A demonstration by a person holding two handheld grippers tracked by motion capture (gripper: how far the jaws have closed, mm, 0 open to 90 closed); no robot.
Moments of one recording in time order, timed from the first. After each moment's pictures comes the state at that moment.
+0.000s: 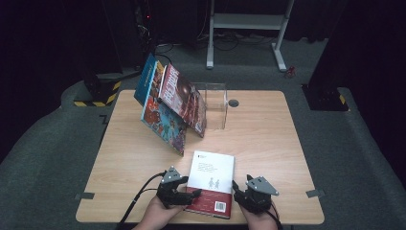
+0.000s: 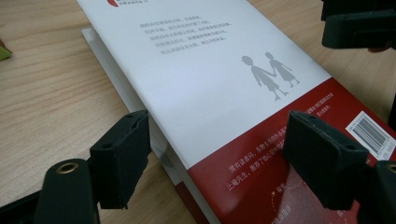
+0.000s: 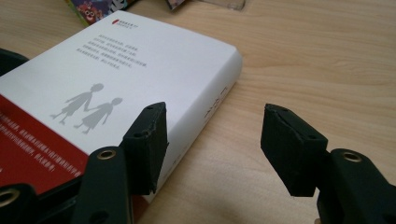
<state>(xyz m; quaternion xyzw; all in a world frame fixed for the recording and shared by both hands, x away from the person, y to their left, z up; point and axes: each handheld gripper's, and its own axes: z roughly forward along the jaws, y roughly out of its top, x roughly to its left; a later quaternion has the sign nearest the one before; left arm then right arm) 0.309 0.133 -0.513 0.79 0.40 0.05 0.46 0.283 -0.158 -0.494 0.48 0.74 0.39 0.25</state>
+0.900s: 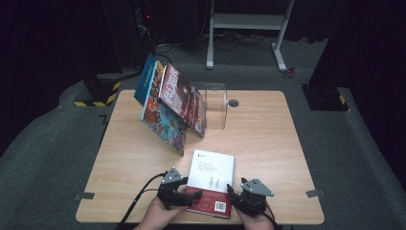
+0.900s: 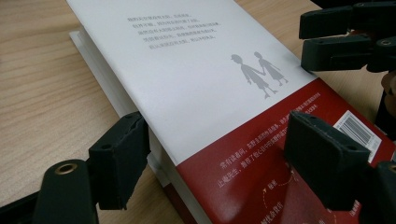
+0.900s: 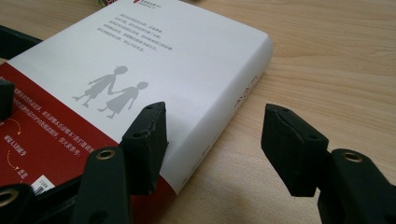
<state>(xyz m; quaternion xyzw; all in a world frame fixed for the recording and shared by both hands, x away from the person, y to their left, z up) 0.305 0.130 -0.509 0.79 0.39 0.06 0.47 0.282 -0.149 -0.502 0.47 0.75 0.40 0.23</state>
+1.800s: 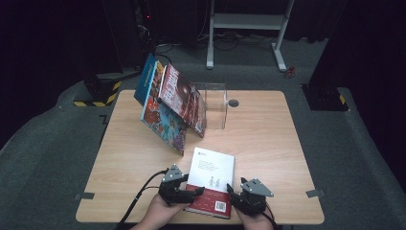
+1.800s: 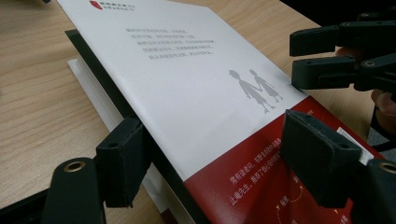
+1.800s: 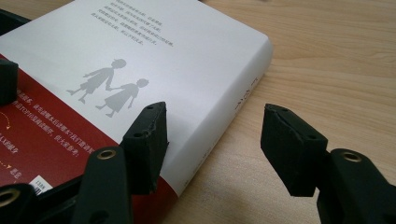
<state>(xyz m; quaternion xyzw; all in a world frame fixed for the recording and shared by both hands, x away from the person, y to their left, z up) 0.311 0.126 -0.502 0.79 0.38 0.06 0.48 0.281 -0.148 -0.502 0.47 0.75 0.40 0.23</state>
